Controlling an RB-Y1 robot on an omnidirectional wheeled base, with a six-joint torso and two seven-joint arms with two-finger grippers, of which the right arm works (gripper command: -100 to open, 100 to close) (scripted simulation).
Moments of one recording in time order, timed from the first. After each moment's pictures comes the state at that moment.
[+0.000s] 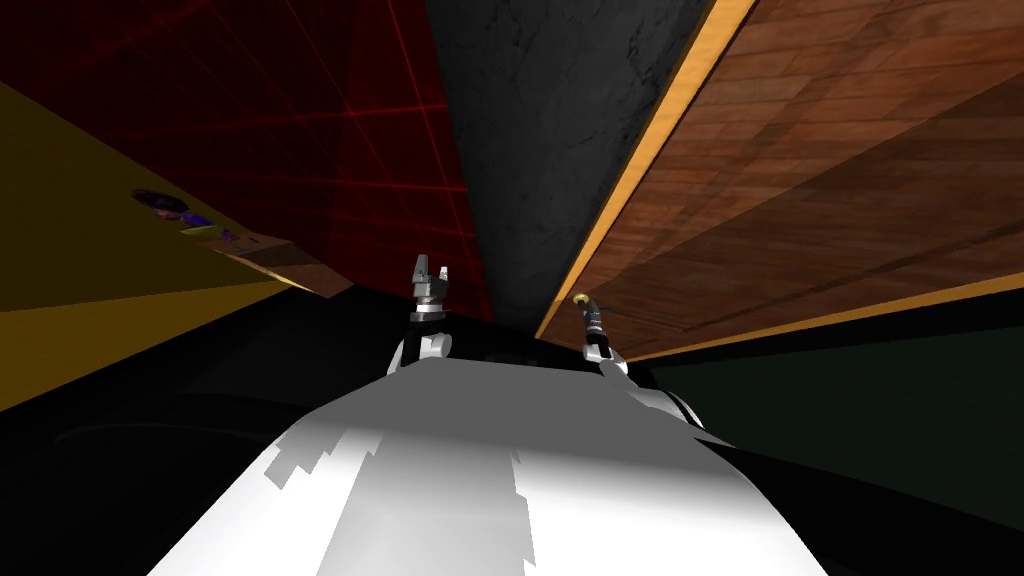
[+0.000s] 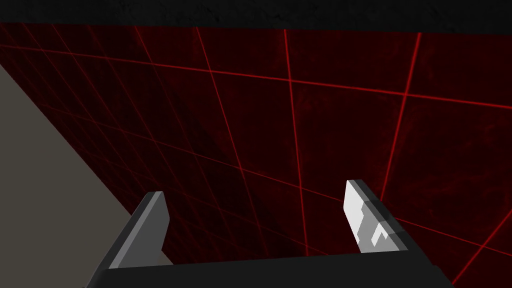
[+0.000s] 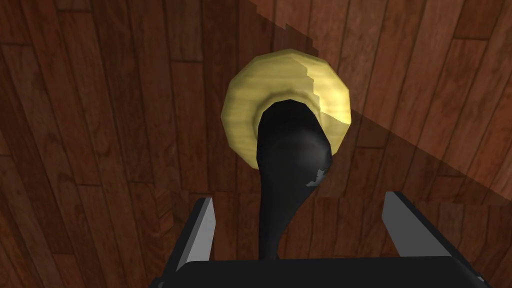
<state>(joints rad) -0.17 -0.39 -0.05 -0.57 -0.17 -0.76 -0.16</state>
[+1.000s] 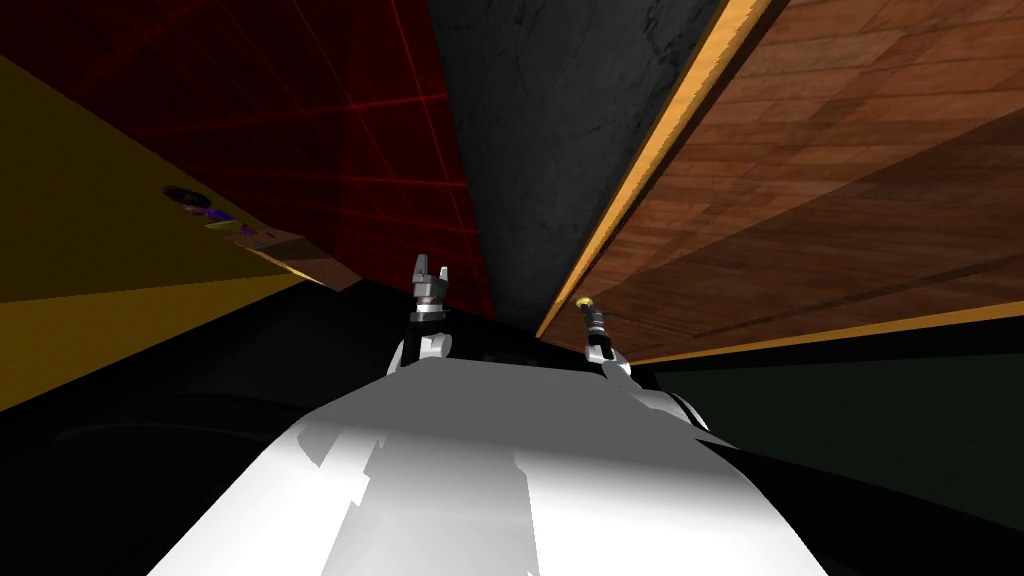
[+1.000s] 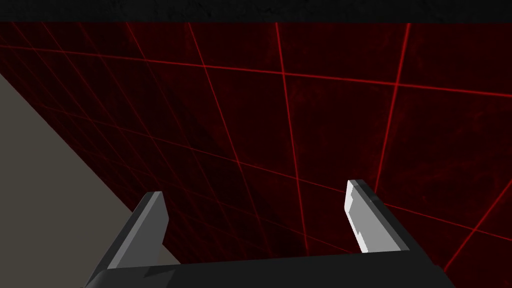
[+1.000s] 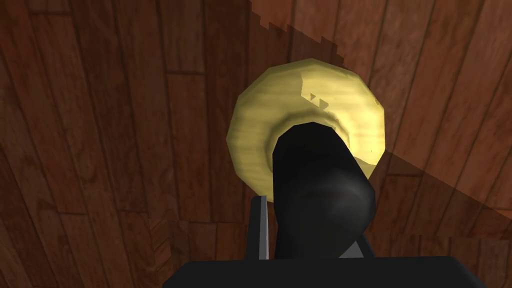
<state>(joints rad) -0.17 -0.41 -0.04 -0.58 -0.17 -0.77 -0.18</state>
